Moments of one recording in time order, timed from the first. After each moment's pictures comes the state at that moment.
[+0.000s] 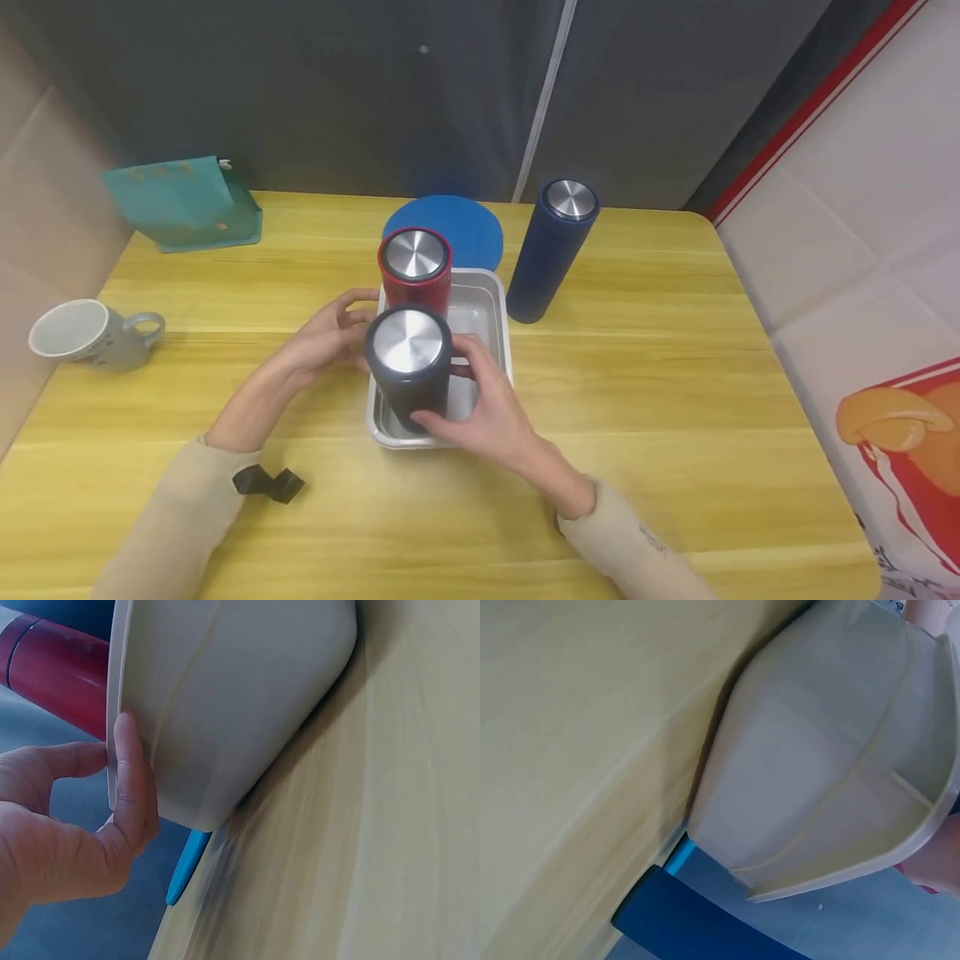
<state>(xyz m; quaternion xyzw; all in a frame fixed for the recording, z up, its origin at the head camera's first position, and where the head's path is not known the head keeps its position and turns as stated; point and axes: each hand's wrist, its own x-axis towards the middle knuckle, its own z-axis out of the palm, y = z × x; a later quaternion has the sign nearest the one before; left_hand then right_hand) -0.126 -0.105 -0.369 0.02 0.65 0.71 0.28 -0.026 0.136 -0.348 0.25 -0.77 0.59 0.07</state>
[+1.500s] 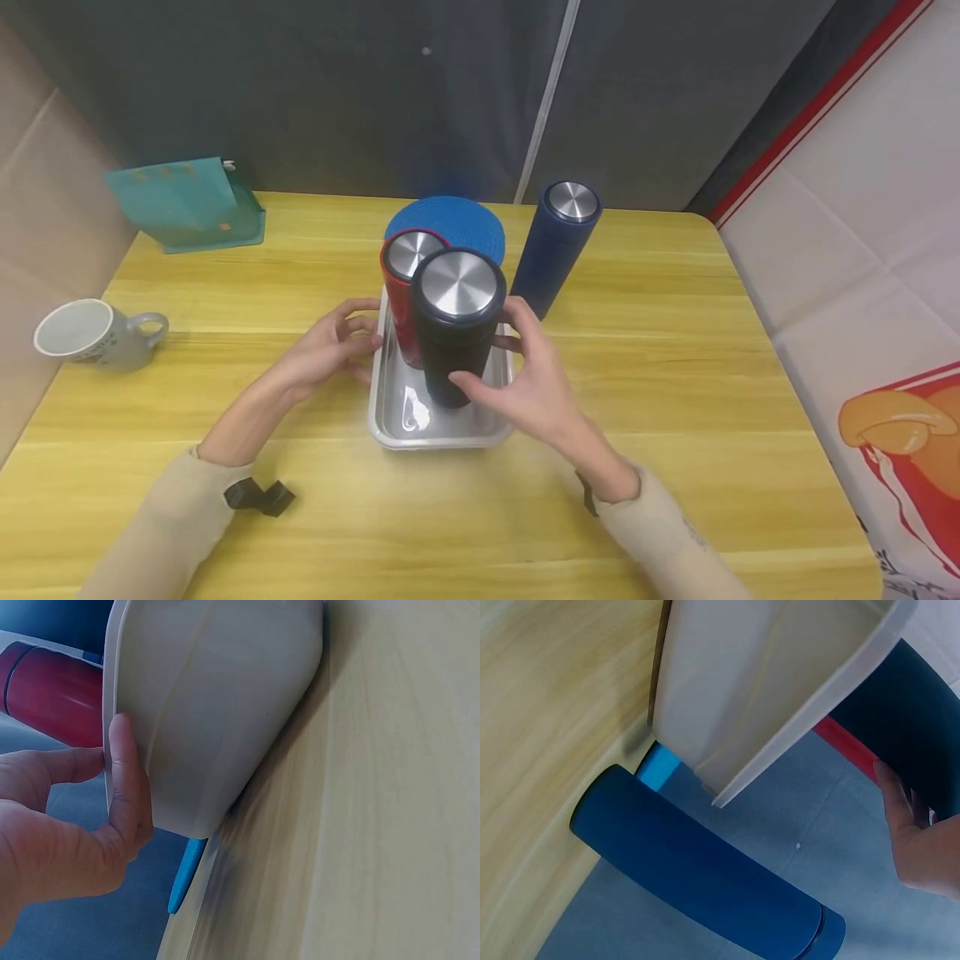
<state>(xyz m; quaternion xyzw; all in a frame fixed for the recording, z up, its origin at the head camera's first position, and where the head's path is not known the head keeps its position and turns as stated) -0.112 -0.107 -0.367 0.04 0.65 0.70 0.27 -0.041 0.163 -0.306 0.24 -0.76 0.59 0.13</state>
